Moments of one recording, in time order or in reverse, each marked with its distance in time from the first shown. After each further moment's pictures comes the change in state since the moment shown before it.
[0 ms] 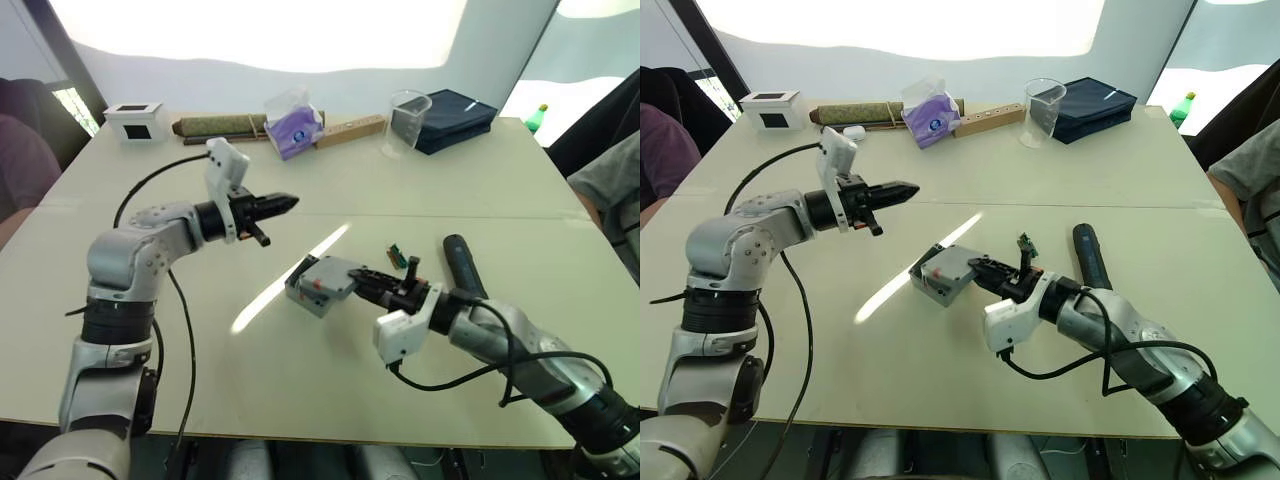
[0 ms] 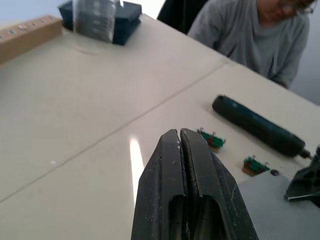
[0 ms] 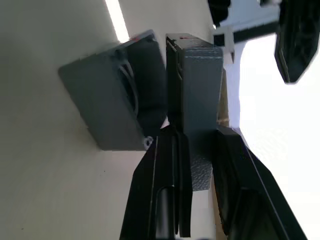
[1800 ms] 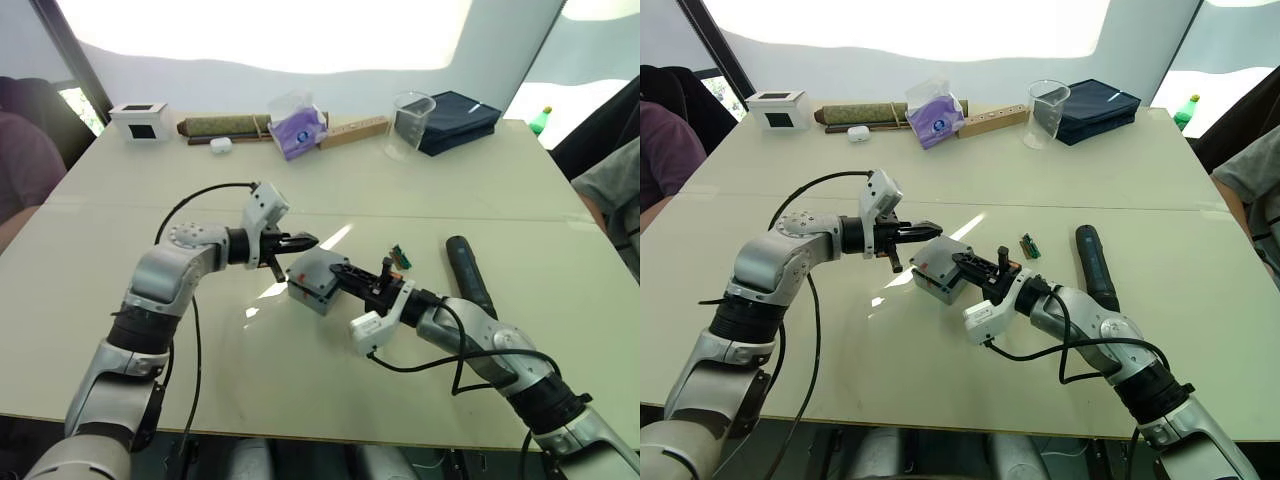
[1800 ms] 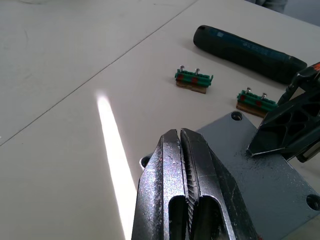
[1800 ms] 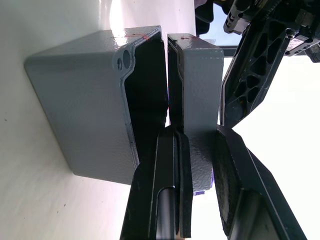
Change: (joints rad) left arm 0.042 -0.058 -0.142 0.032 0.199 -0.149 -0.087; right arm -0.059 0.188 -0.027 0.164 -0.298 -0.089 -0.133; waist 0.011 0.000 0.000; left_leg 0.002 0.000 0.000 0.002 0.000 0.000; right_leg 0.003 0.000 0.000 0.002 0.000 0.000
